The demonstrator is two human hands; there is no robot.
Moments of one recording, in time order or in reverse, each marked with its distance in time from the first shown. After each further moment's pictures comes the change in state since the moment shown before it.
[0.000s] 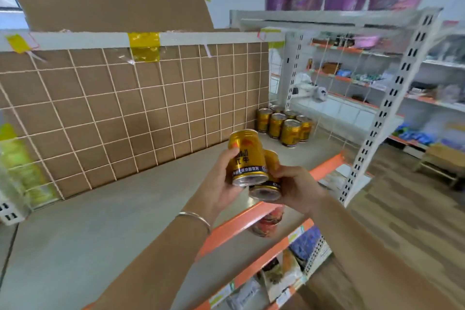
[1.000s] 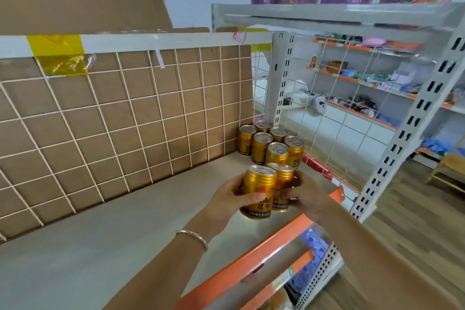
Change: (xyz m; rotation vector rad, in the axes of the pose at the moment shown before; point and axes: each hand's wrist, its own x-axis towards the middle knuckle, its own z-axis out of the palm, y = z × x) left_hand 0.183 -0.050 -0.032 0.648 0.137 -0.051; right_hand 0.120 -0.081 -0.173 -0.265 0.237 -0.142
